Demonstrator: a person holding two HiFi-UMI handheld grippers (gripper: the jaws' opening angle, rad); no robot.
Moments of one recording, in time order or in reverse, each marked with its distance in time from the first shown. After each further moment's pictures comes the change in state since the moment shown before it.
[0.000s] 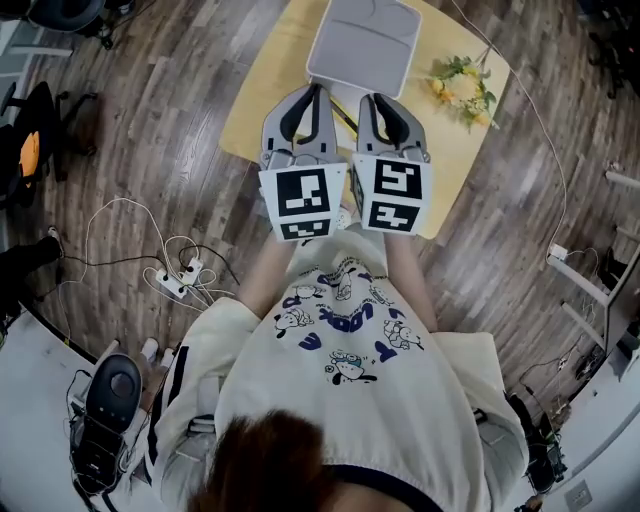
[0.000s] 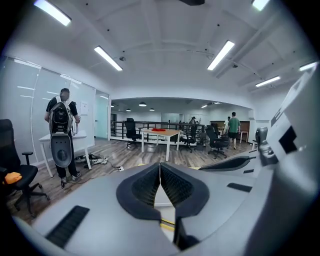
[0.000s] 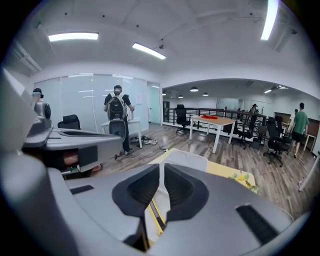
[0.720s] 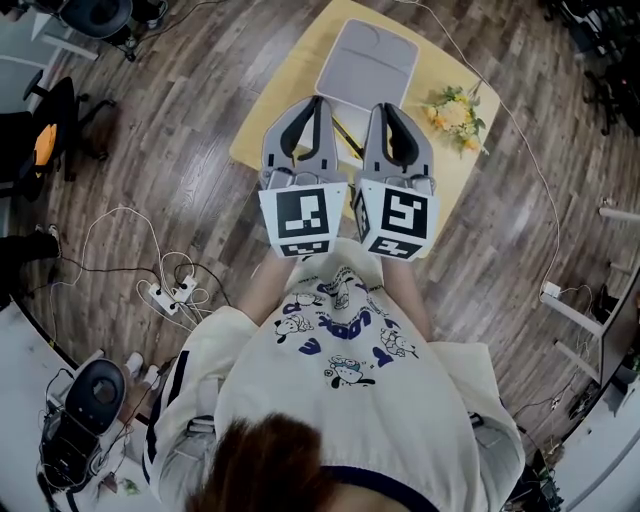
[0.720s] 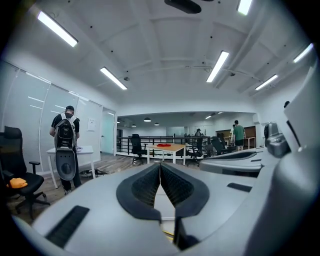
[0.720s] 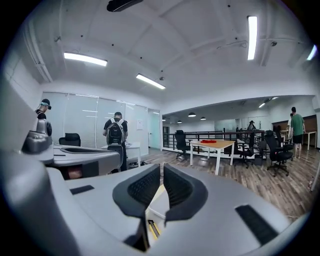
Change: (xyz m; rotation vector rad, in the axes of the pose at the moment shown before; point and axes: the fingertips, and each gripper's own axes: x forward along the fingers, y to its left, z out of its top) left arm -0.051 -0.006 0.055 0.028 -0.186 0.078; right arm -0.064 0.005 0.066 0.005 -0.312 -0.006
